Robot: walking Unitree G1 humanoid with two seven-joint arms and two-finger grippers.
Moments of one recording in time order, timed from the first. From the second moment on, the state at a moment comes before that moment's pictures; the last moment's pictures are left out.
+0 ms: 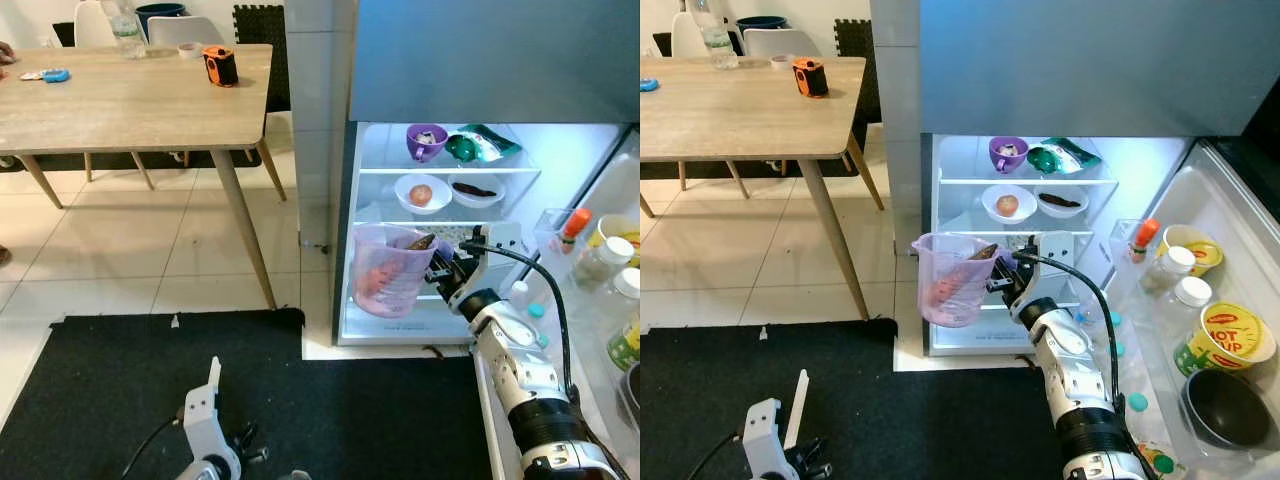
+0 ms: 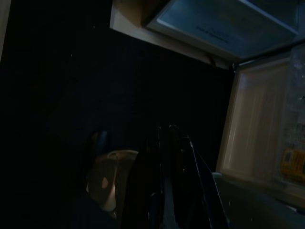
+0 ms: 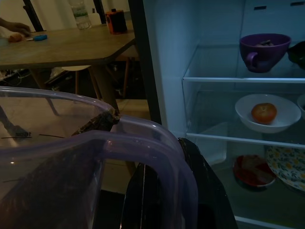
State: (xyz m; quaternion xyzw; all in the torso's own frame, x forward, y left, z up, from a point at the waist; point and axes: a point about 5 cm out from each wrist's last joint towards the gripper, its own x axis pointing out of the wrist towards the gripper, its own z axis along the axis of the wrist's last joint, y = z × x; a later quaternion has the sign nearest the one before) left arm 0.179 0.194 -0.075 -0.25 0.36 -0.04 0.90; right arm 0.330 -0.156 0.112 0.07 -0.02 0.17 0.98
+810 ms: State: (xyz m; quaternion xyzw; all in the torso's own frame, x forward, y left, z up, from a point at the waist) left arm 0.190 0.182 -0.070 -0.24 0.35 -0.08 0.90; right arm 0.339 -0.162 0.118 0.08 -0.04 0.15 0.98
